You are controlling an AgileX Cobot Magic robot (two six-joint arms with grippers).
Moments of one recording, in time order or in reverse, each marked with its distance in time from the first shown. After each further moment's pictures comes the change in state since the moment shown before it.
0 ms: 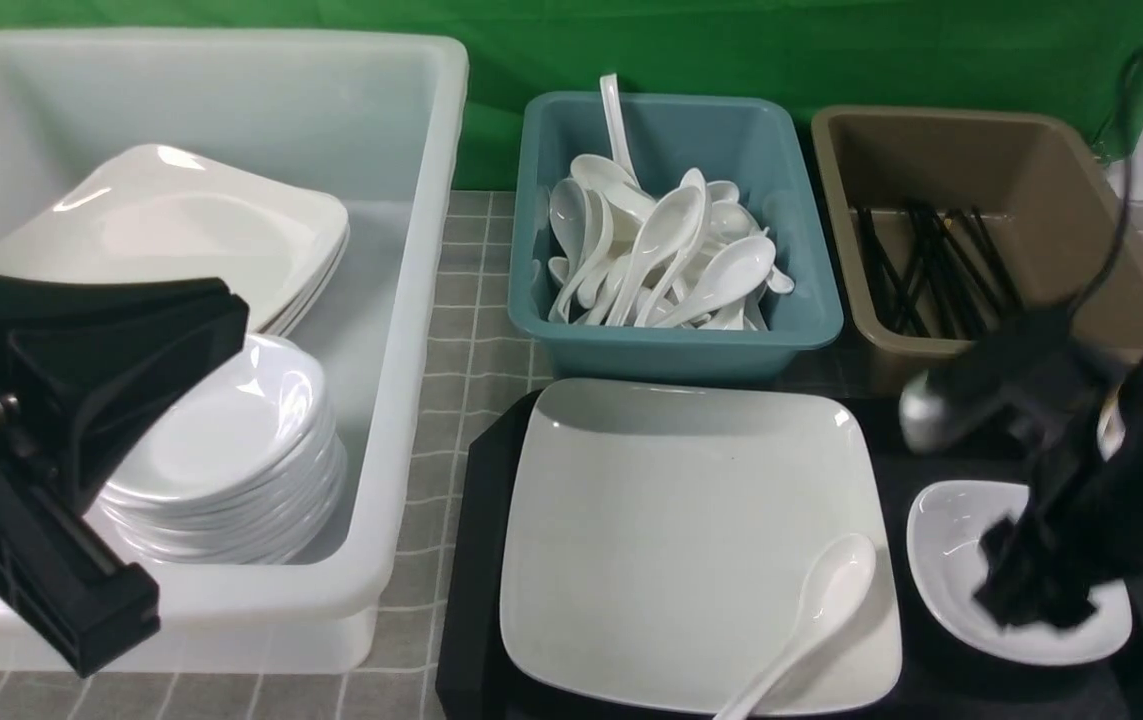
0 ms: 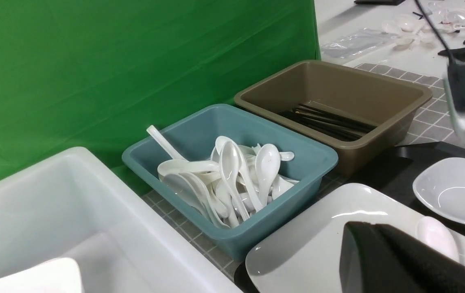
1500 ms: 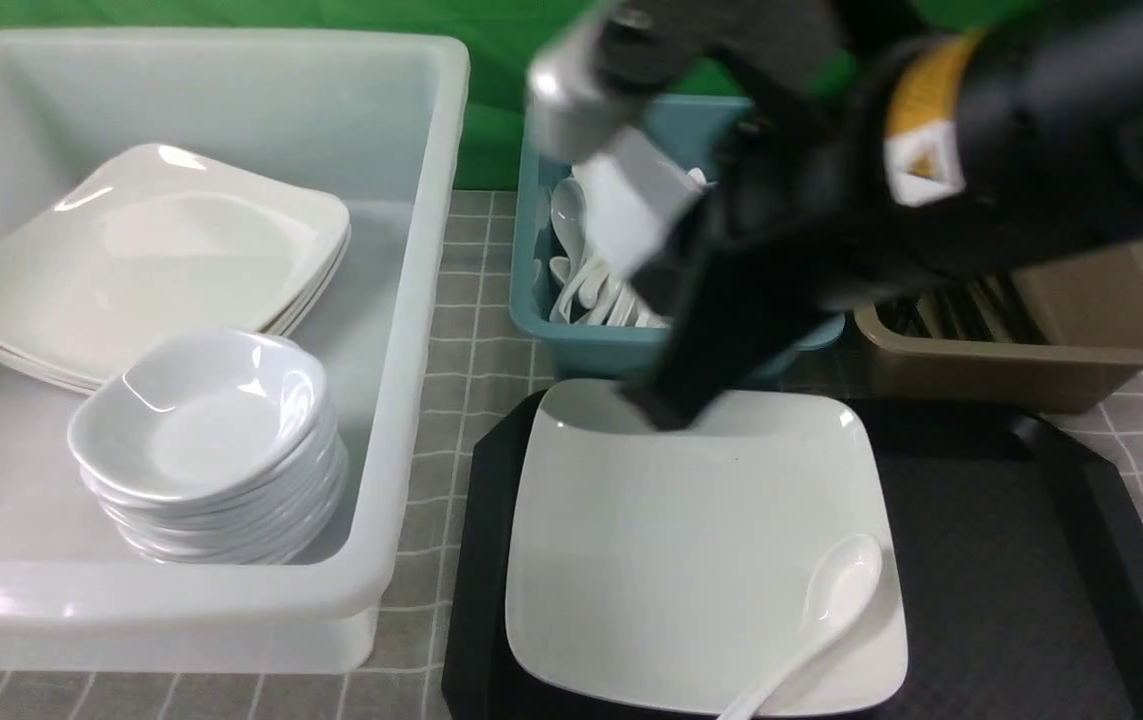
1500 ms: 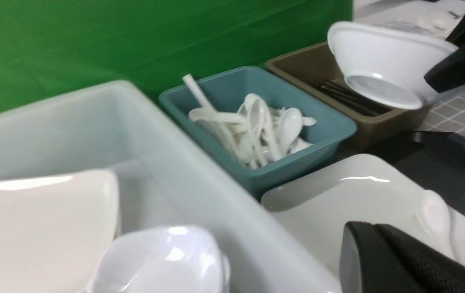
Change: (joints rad) right arm 0.562 0.060 -0.684 -0.073 -0.016 0.014; left arm 0.000 -0.282 -0.080 0.301 0.441 -0.428
